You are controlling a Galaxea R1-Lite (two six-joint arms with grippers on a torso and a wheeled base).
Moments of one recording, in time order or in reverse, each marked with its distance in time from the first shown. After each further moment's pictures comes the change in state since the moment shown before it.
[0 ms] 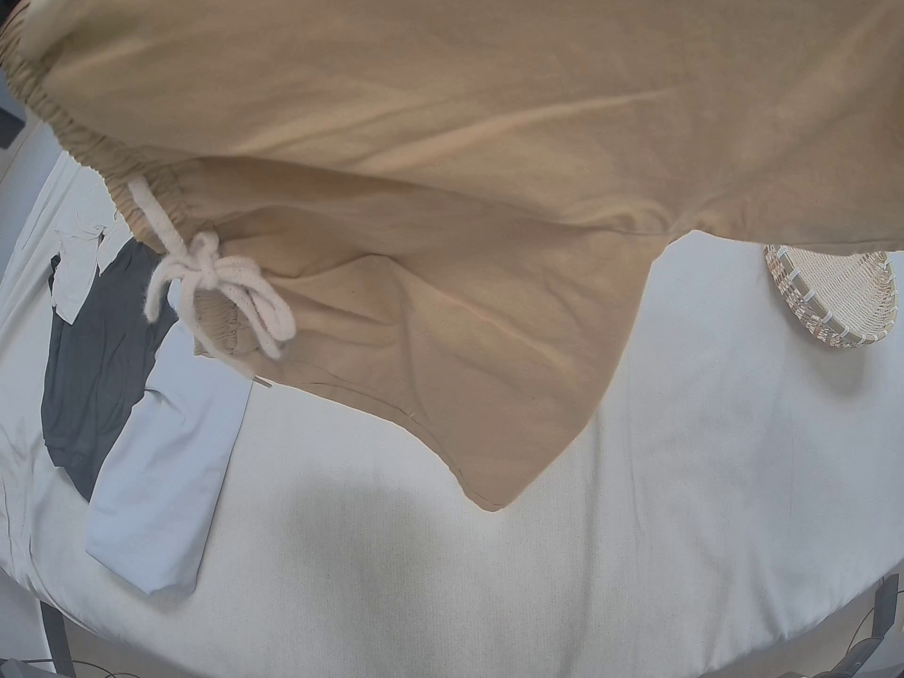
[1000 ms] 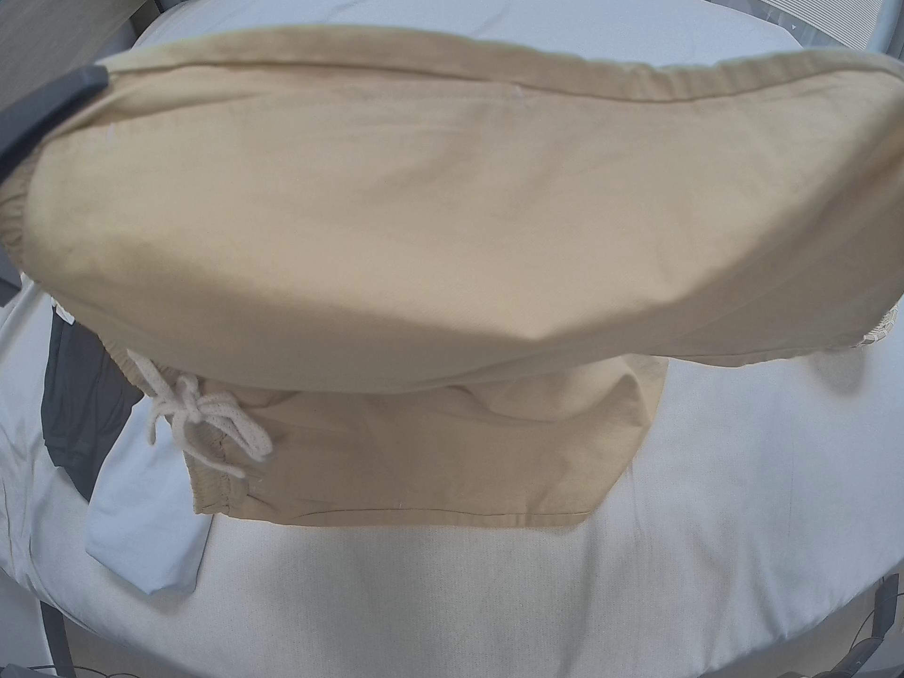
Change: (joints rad) left arm 0.051 -0.083 0.140 0.256 0.020 0.035; right arm -0.039 -0.005 0.493 -0.211 0.043 -0.019
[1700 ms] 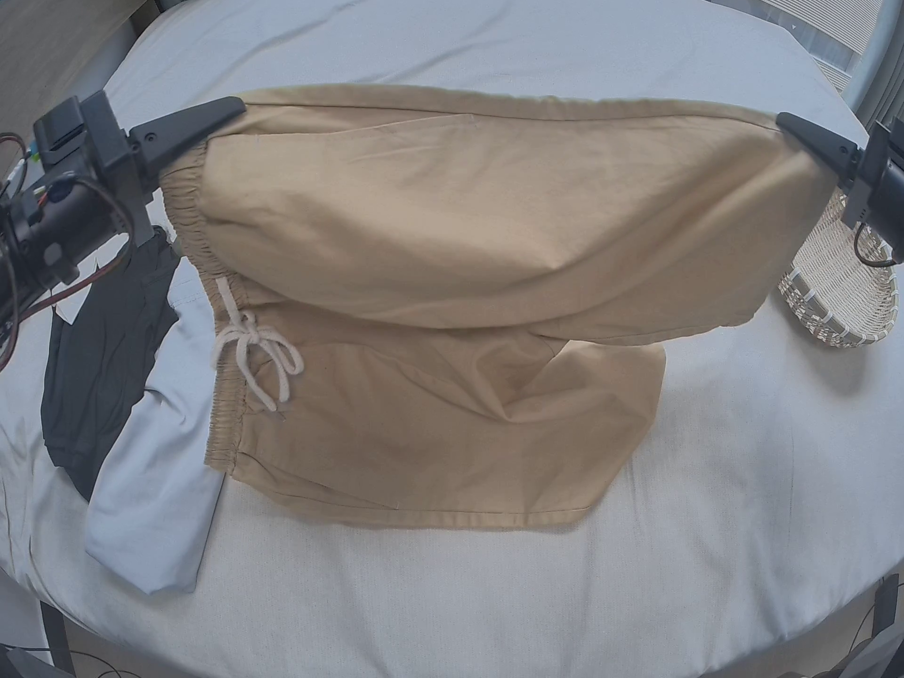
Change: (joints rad) left arm 0.160 0.378 -0.025 -0.387 0.001 0.012; right arm -0.071 0.405 0.014 -0.372 -0.001 0.056
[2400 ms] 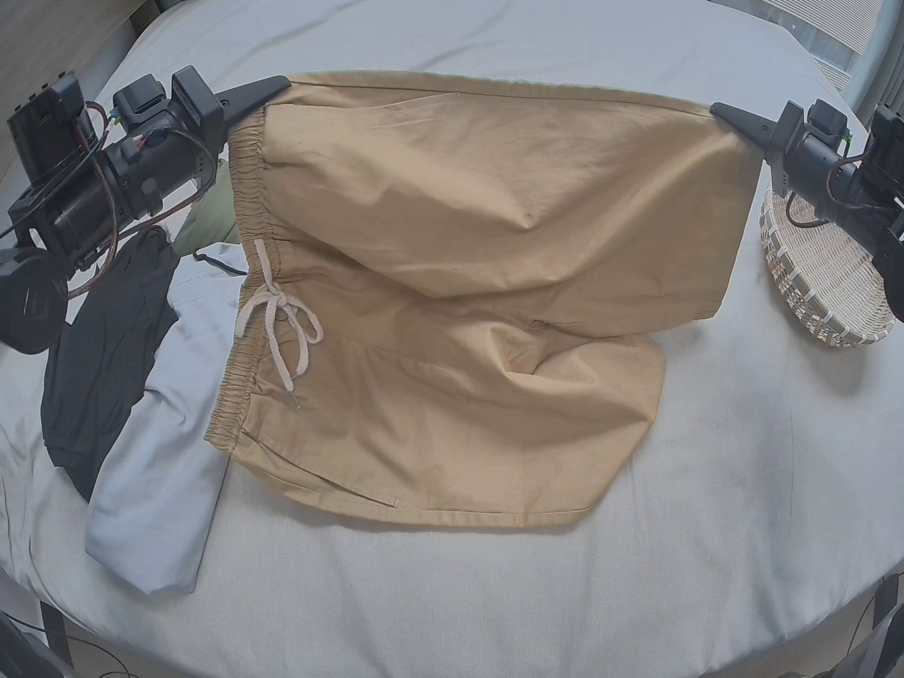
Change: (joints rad) left arm 0.060 0.290 -0.273 -0.070 0.013 -0.043; right arm -0.008 0.320 -0.285 -0.040 -0.002 0.018
